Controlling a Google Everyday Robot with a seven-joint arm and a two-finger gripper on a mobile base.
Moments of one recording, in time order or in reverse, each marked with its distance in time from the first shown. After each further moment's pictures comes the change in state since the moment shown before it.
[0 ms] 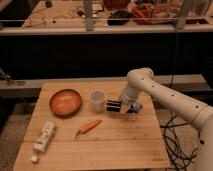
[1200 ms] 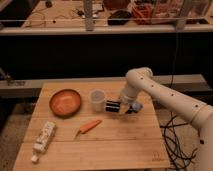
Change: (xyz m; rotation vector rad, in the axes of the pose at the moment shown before) arm -0.012 -0.001 -0.001 -0.015 -0.009 0.016
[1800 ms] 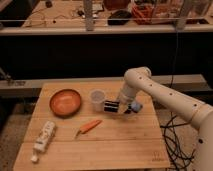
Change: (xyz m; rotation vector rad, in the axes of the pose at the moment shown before) arm 0.002 0.003 -0.001 -0.012 -0.003 0.013
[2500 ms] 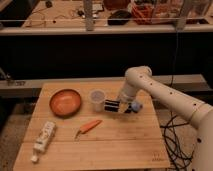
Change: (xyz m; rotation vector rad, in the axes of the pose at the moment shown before) arm -0.001 0.002 -0.002 -0.017 -0.006 0.014
